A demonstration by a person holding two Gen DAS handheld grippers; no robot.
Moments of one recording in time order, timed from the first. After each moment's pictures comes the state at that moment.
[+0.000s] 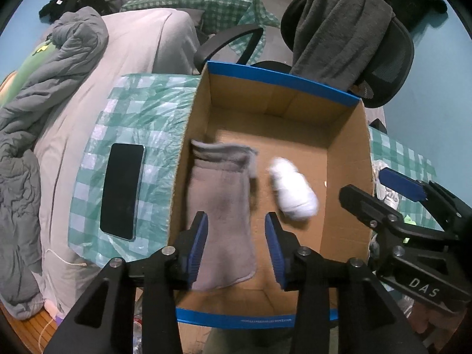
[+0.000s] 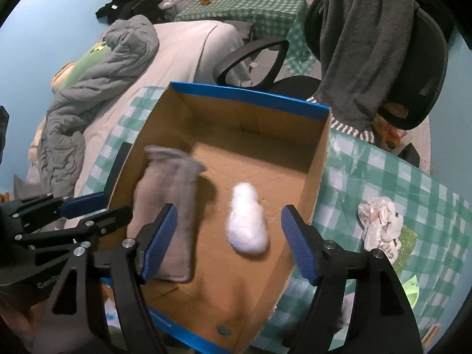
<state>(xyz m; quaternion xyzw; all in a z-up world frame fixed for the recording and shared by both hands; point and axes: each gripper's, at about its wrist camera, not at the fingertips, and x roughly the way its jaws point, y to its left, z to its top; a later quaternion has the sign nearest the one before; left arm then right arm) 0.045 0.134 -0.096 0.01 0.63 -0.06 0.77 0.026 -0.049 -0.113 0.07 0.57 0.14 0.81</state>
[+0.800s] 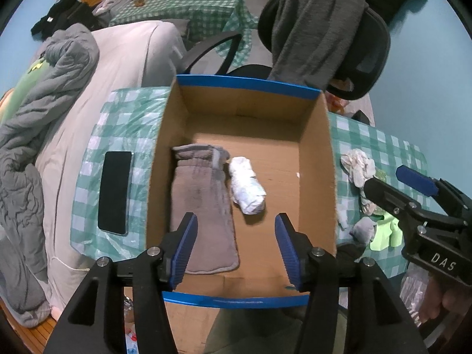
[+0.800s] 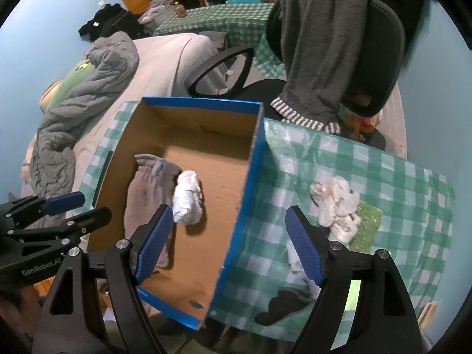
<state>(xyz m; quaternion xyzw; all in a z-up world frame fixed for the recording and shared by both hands) 0.019 0.092 -0.066 0.04 0.62 -0.09 0.78 -0.008 -0.117 -0.087 0.09 0.56 0.09 0.82</state>
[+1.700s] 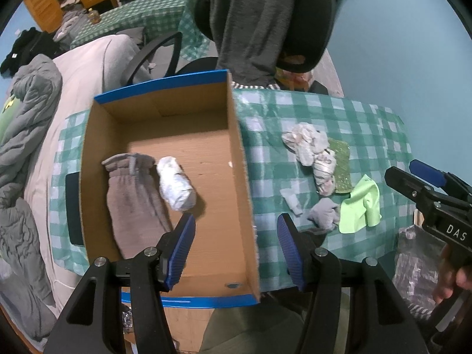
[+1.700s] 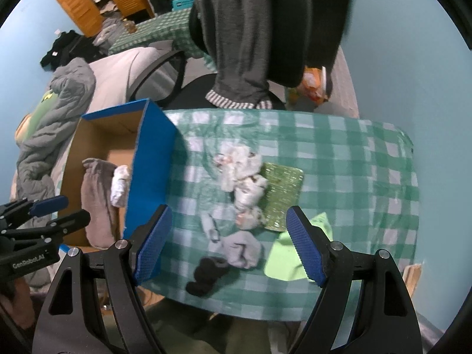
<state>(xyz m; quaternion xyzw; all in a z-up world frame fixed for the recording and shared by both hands) -0.004 -0.016 -0.069 0.09 0.63 -0.16 0.76 -0.067 -0.249 -0.094 0.13 0.57 0.00 0.81</state>
